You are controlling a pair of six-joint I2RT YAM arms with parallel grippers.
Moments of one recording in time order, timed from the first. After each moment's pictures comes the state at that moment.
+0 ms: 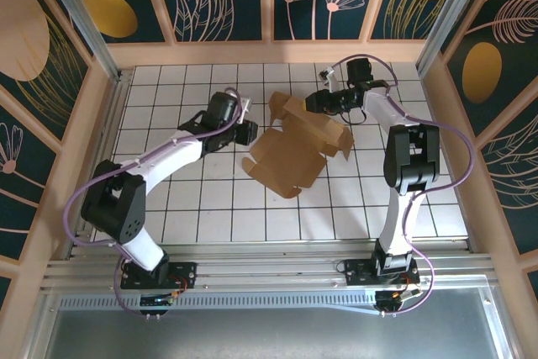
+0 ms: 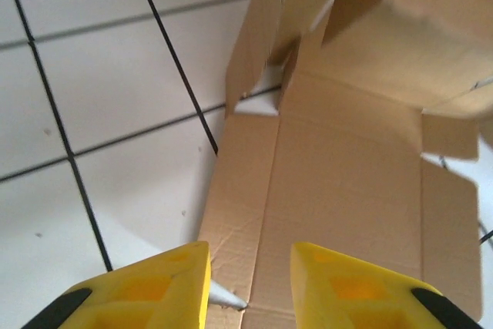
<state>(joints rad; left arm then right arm) -0.54 1.67 1.16 -0.25 0.12 -0.26 0.16 2.01 1.61 -0.59 -0.83 0.05</state>
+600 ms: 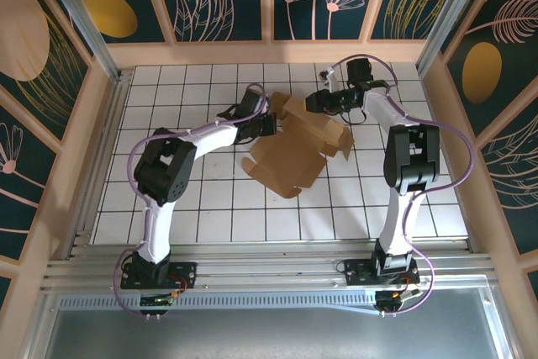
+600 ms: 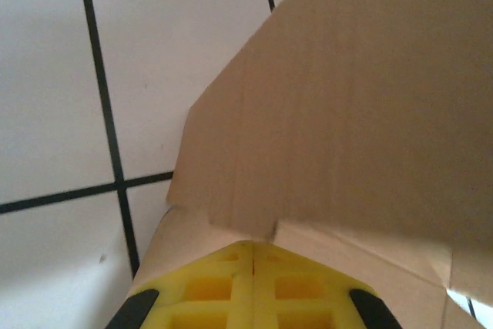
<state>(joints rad) -0.57 2.13 1.50 -0.16 0.11 -0.56 0.16 2.01 1.61 -0.59 -0.83 0.06</state>
